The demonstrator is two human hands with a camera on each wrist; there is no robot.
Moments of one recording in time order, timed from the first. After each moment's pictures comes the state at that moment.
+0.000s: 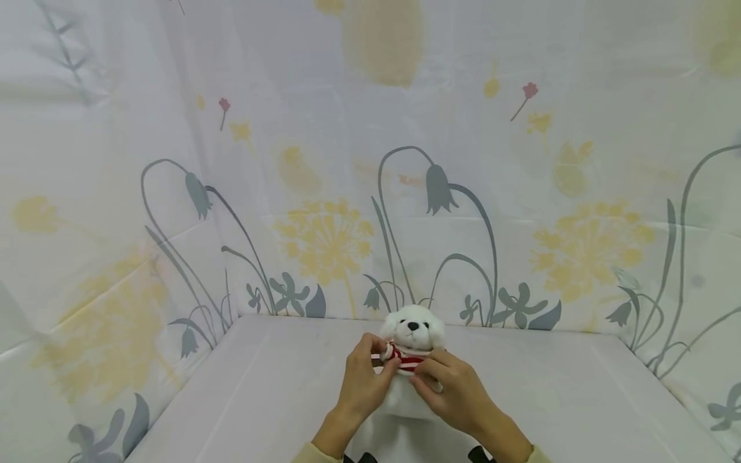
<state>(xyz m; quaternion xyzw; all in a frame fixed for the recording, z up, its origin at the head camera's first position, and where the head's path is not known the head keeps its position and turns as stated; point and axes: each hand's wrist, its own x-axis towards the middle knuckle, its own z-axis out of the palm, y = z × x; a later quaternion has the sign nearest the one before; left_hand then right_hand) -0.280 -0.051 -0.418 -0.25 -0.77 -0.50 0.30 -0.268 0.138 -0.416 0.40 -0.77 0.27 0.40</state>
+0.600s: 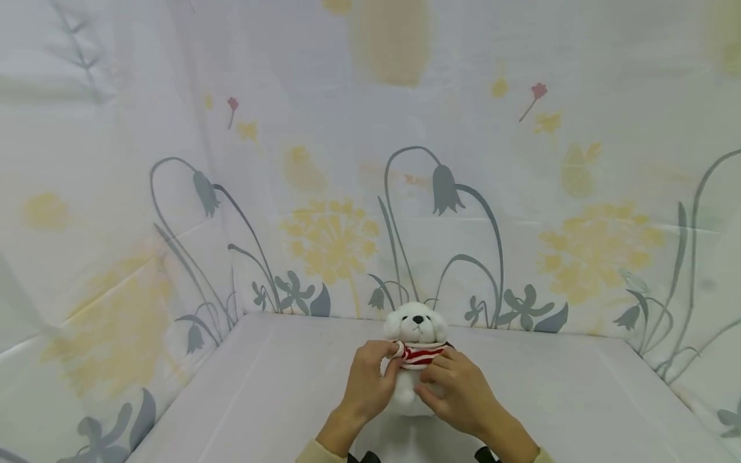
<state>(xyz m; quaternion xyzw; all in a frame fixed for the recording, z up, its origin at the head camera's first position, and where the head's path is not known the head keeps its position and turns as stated) -0.282 -0.053 -0.422 -0.28 -0.79 -0.37 0.39 -0.274 0.141 -0.422 0.39 -0.81 0.21 0.39</state>
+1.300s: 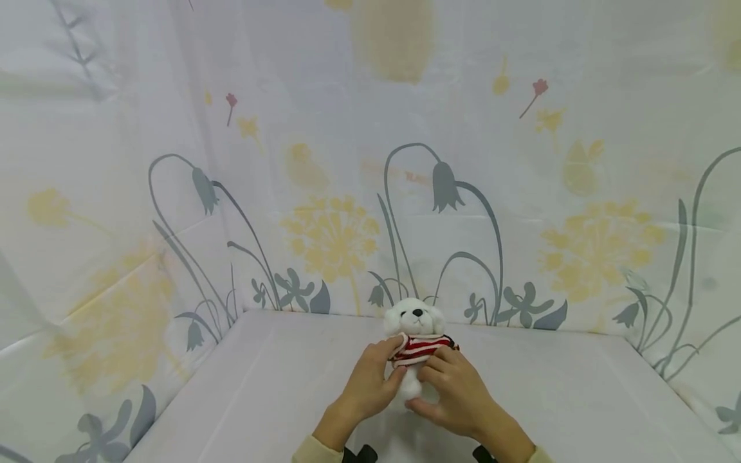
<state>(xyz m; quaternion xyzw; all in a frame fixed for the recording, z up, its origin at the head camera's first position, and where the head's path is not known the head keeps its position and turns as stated) -0.282 -0.059 -0.420 -0.32 -0.86 -0.33 0.25 -0.273 0.140 -0.426 0.39 -0.83 0.15 0.38</state>
